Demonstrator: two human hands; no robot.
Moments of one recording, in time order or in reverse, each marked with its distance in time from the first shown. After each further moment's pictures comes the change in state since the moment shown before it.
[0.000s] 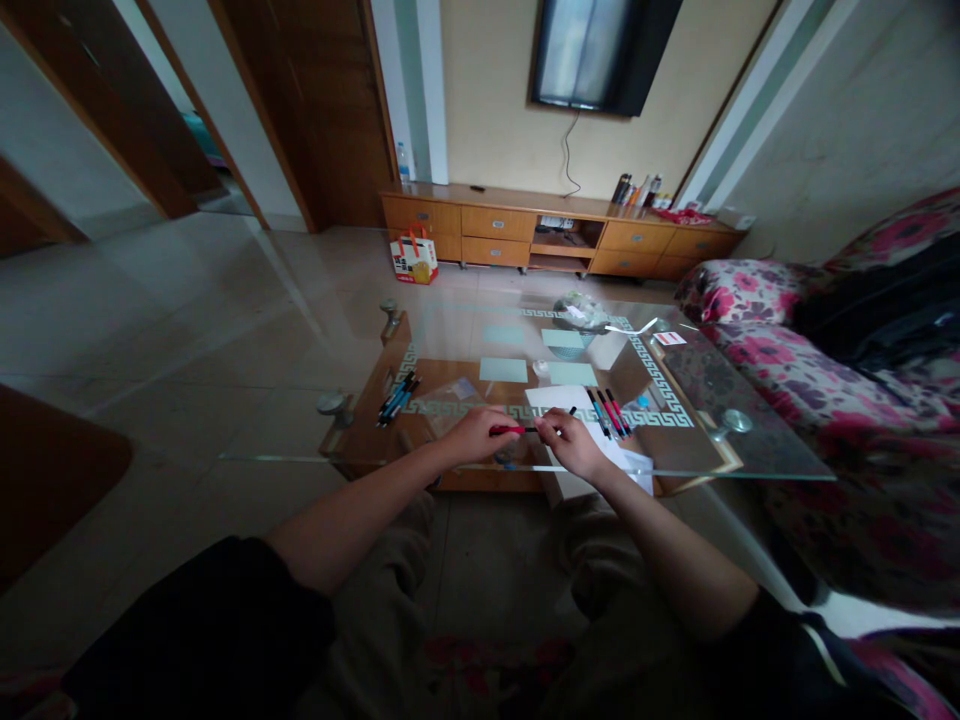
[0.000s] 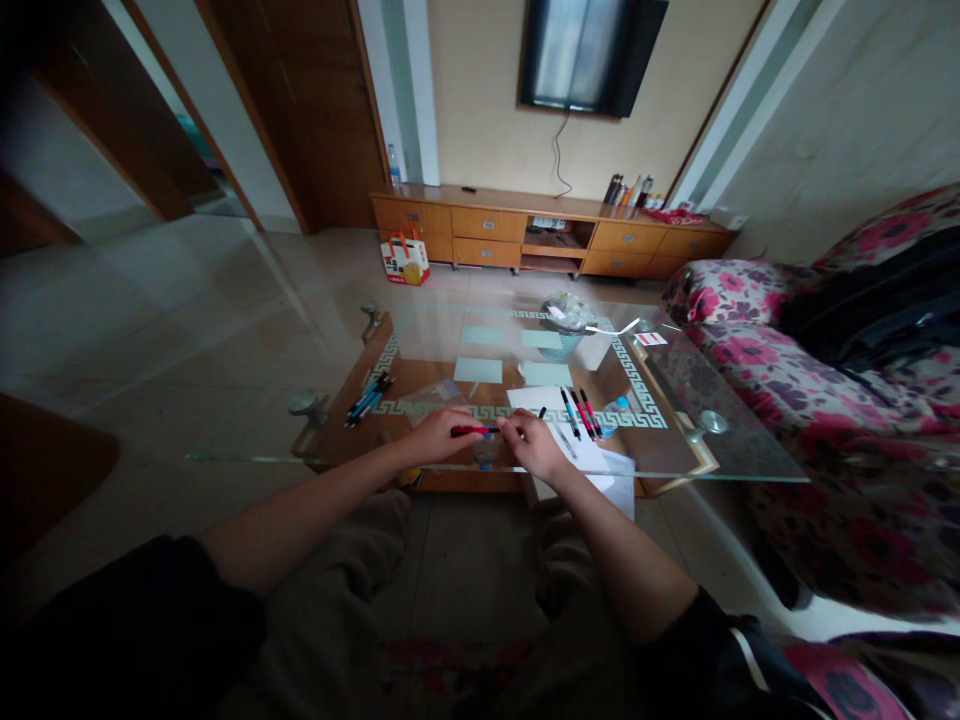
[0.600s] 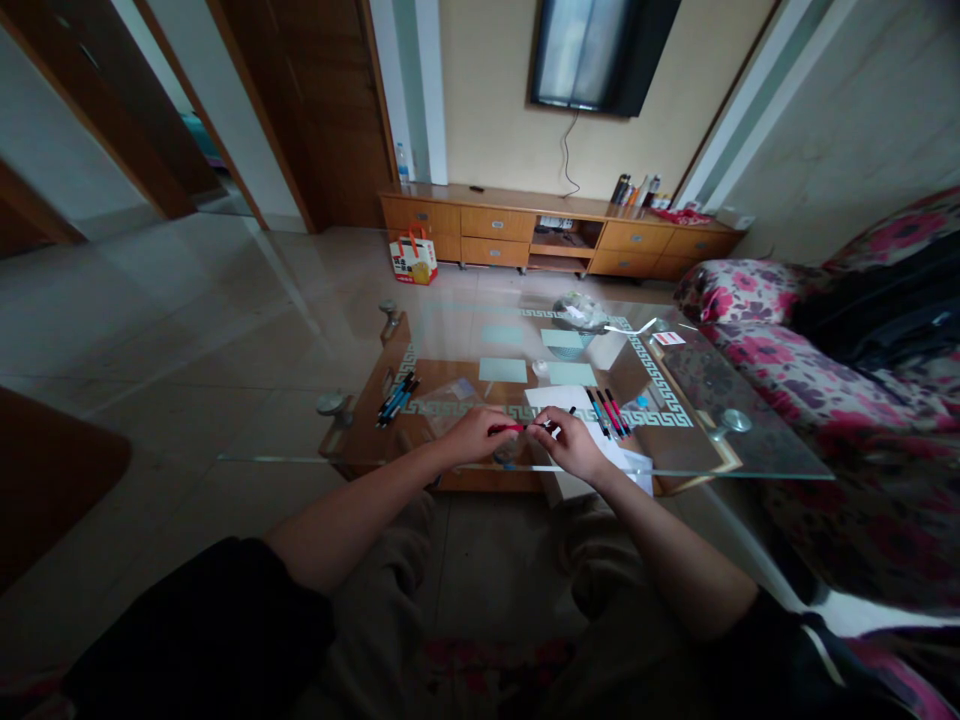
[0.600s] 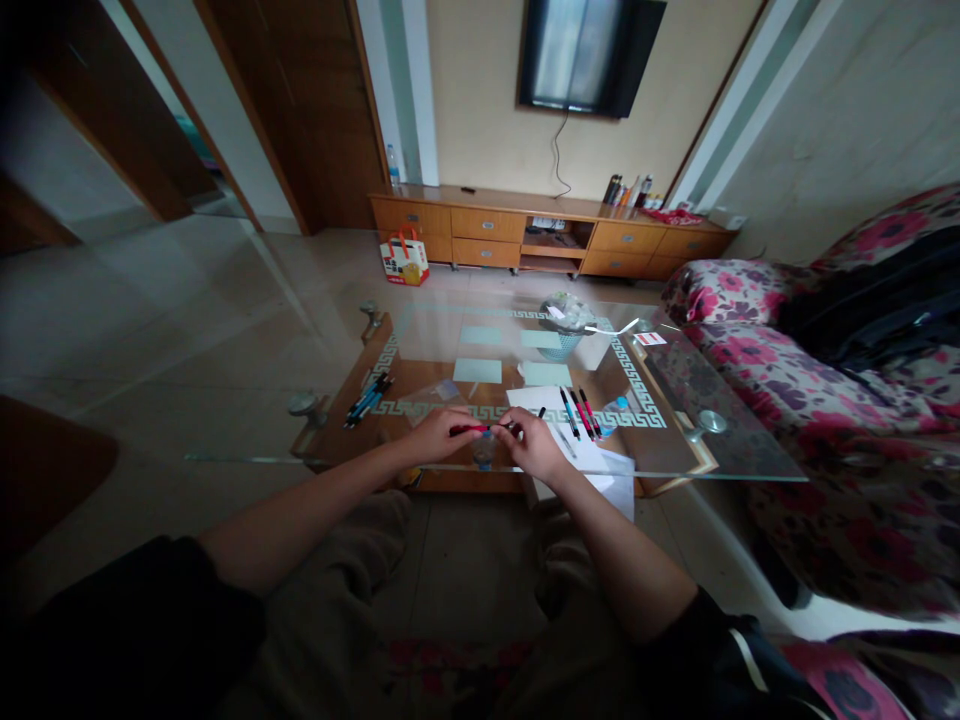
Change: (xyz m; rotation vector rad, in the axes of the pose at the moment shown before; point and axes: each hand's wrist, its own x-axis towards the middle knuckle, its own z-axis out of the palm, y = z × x) left_hand 0.001 0.003 -0.003 0.025 -0.001 -0.004; right_hand -0.002 -0.004 0.001 0.004 0.034 -0.026
